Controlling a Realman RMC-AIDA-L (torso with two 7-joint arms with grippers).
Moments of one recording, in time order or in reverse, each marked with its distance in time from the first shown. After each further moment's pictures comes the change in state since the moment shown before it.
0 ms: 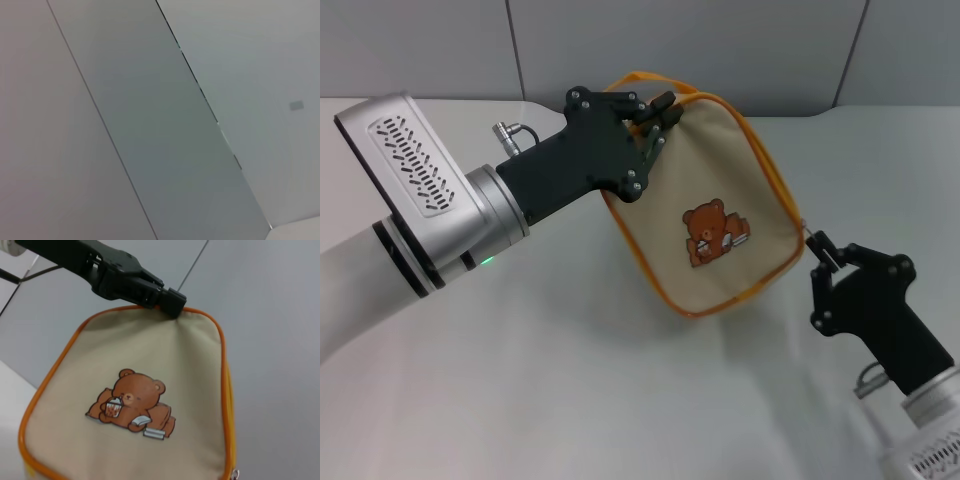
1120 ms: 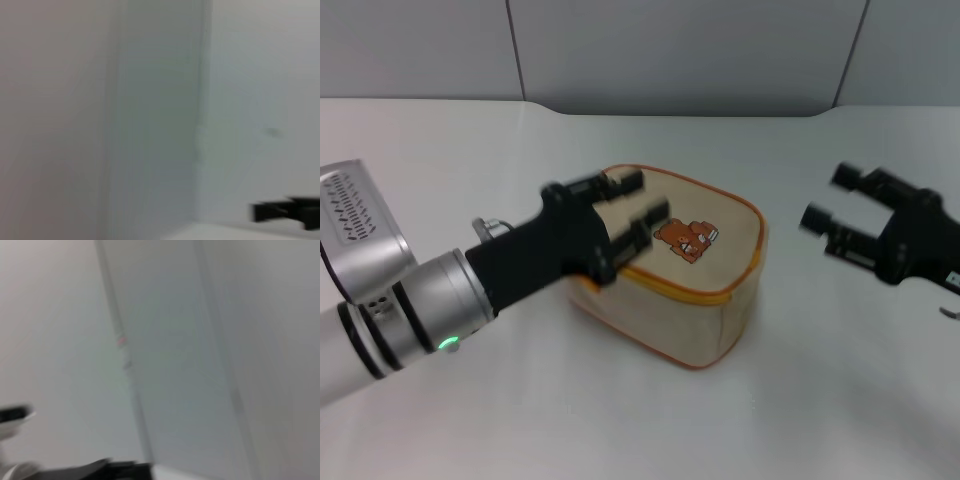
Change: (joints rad) left arm 0.076 0.034 0.105 -0.099 -0.012 0.136 -0.394; right arm 0.041 -0.035 -0.235 -0.731 -0.270 -0.208 1.556
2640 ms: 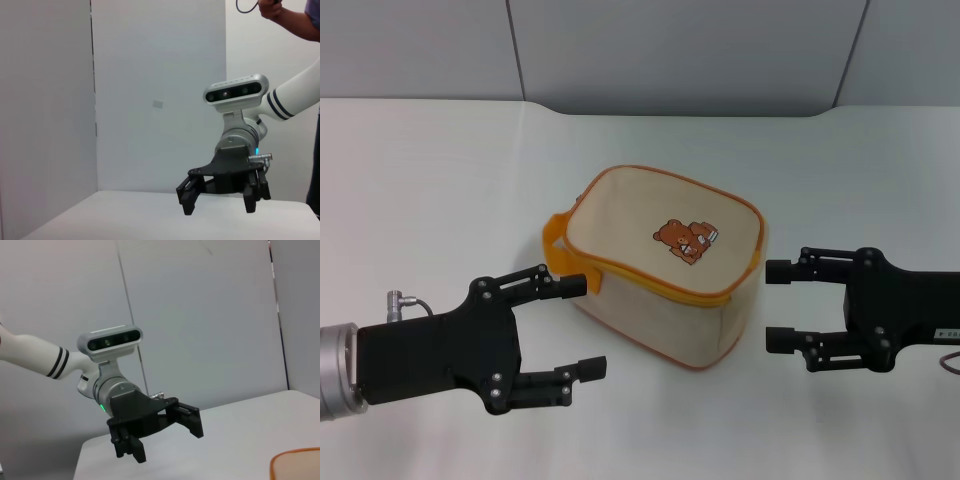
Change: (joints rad) left arm 0.100 0.060 -0.557 0.083 0.815 0.427 -0.183; right arm 0.117 -0.050 -0.088 -0.112 -0.314 -0.205 0.148
